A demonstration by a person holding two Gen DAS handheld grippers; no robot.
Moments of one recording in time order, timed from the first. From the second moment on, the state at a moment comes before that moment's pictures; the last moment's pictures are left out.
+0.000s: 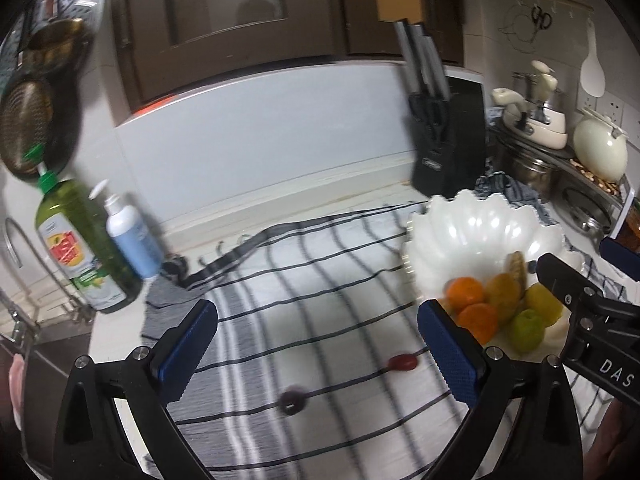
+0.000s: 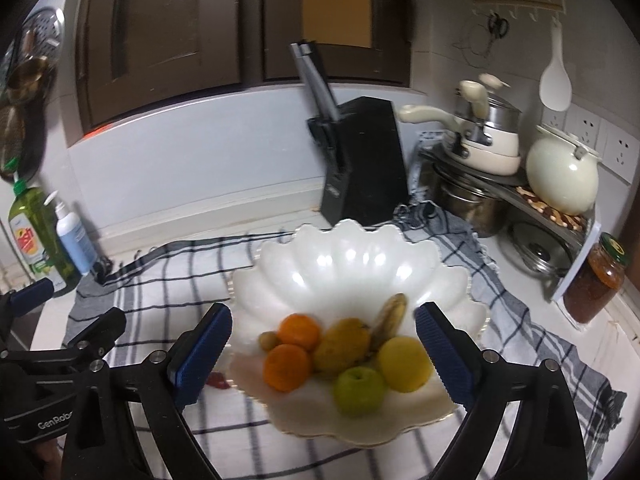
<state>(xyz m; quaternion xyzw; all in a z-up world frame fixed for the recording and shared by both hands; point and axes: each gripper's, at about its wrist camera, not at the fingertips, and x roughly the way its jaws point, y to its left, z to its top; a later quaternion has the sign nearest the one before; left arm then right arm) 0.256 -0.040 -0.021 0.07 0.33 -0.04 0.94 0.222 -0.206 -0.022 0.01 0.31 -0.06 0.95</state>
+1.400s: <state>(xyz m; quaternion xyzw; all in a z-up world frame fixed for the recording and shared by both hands) 0.258 -0.012 -0.140 0.05 0.43 -0.05 0.90 0.225 -0.151 -0.085 -0.03 0.33 -0.07 0.94</state>
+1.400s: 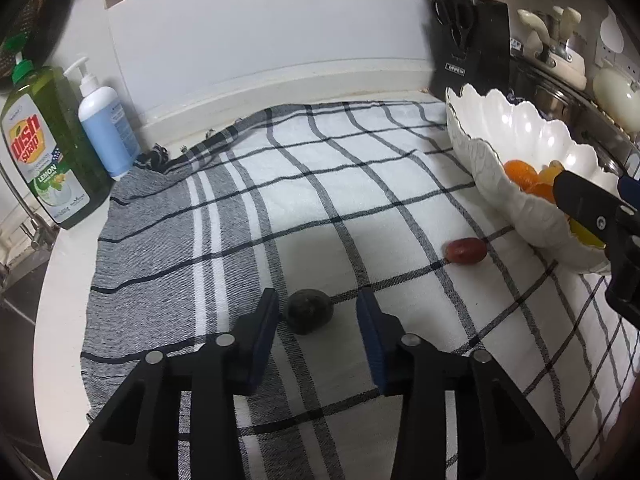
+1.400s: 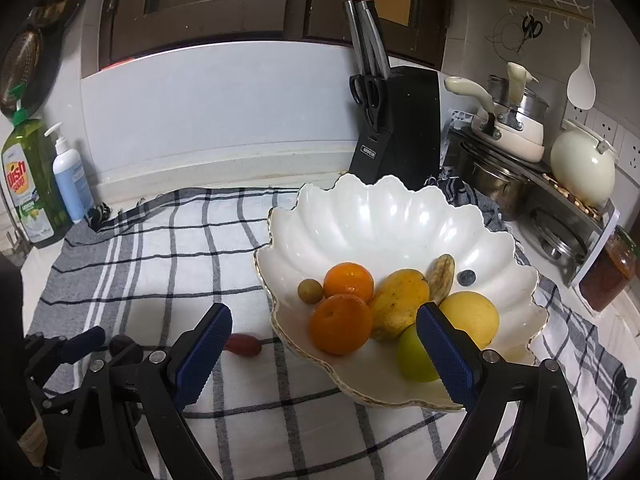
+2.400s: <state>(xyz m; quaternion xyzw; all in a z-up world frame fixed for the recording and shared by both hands) 0.231 0.045 -0.115 0.03 0.40 0.00 0.92 0.221 -0.099 -0.107 -0.03 0.35 0.05 0.93</state>
